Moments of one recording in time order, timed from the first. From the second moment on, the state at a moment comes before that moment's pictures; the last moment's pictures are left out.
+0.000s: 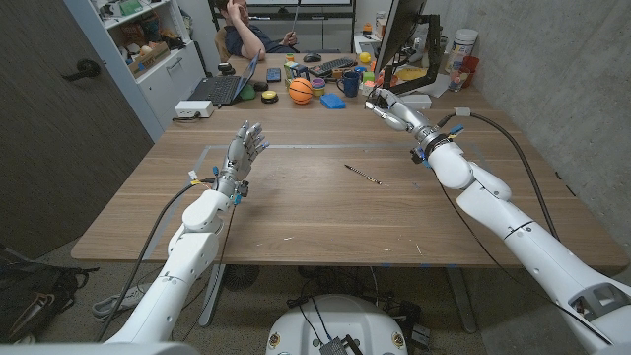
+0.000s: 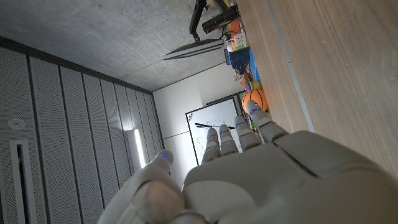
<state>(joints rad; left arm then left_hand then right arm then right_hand) 1.04 0.30 0.04 -1.48 -0.37 -0.22 -0.16 0.01 0.07 0.36 0.17 0.27 0.04 -0.03 0.19 0.18 0.04 -0.01 0.18 0.18 0.05 -0.01 0.21 0.18 0.12 0.02 0.39 0.18 -0.82 -0.58 -0.37 -1.67 -0.42 0.07 -0.08 0.13 0.01 0.17 0.12 0.21 -0.11 -0.02 0.19 0.19 -0.17 0.07 0.19 0.19 -0.17 0.11 0.30 0.18 -0.17 0.12 0.69 0.18</state>
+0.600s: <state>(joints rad) 1.04 0.29 0.04 -1.49 -0.36 -0.21 -0.17 0.01 0.07 0.35 0.17 0.27 0.04 -0.04 0.19 0.18 0.04 -0.01 0.18 0.18 0.05 -0.01 0.21 0.18 0.12 0.02 0.38 0.18 -0.79 -0.59 -0.43 -1.69 -0.56 -0.03 -0.06 0.14 0.00 0.16 0.11 0.21 -0.13 -0.04 0.18 0.19 -0.17 0.06 0.19 0.19 -0.17 0.10 0.30 0.18 -0.17 0.15 0.68 0.17</state>
